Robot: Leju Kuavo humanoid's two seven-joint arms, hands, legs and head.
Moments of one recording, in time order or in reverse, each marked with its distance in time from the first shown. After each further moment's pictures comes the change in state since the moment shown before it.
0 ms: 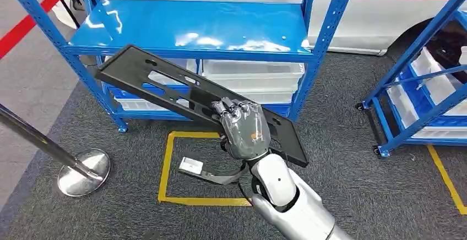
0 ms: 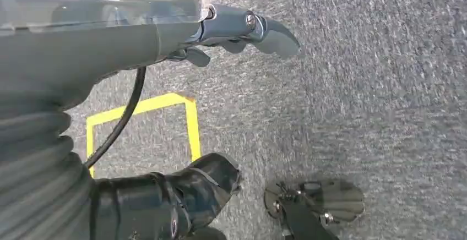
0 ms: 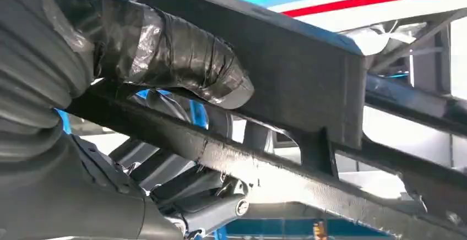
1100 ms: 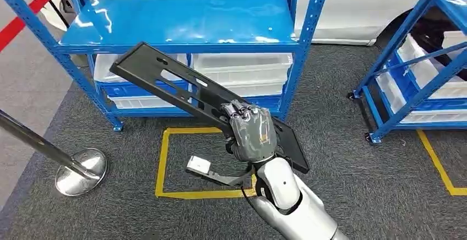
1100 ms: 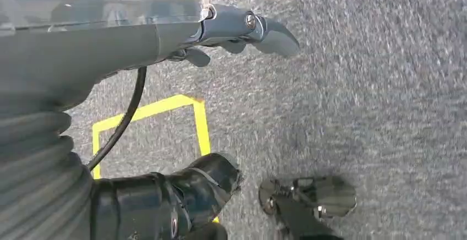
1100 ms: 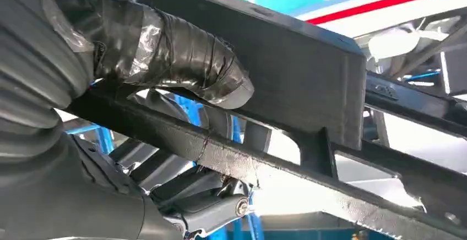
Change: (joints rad) left arm 0.006 0.005 0.000 0.000 -0.006 0.000 -0.004; right arm 0.050 -0.008 -0.035 0.000 -0.034 -0.058 -0.006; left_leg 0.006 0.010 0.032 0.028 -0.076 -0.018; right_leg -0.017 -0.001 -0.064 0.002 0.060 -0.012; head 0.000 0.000
